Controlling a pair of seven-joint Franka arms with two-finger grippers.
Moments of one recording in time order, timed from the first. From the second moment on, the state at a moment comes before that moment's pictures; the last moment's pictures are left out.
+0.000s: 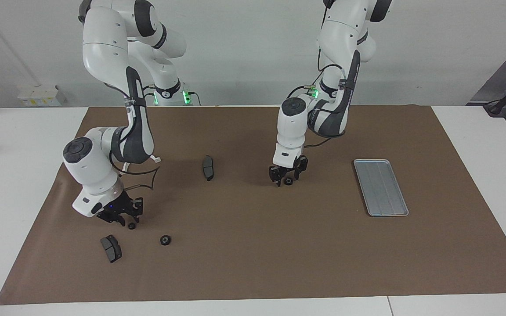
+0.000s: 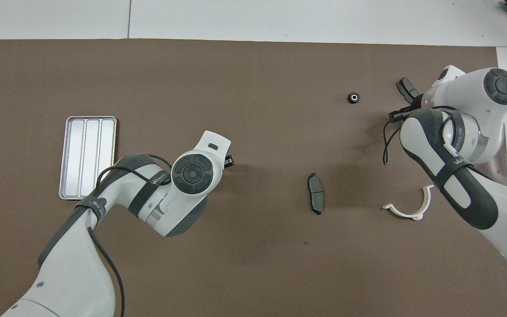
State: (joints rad) left arm -0.46 0.32 -0.13 -2.07 0.24 2.49 -1.05; right arm -0.02 0.50 -0.04 -1.74 0.09 2.38 -0.36
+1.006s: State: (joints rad) left arm -0.32 0.19 -0.12 -2.03 0.20 2.35 -0.89; right arm -0.02 0.50 -0.04 -1.77 0.09 2.45 -0.36
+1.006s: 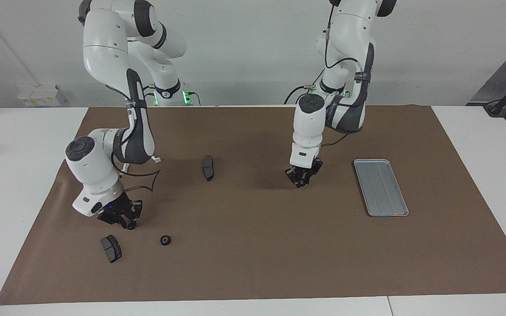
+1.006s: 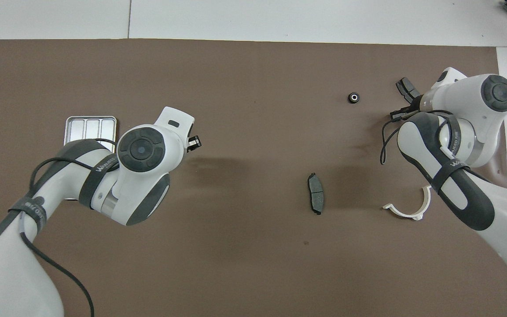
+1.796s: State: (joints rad) left arm 0.11 0.12 -0.11 -2.14 0.01 2.31 -0.29; right arm -0.01 0.50 -0.03 -1.76 0.09 2.45 -0.36
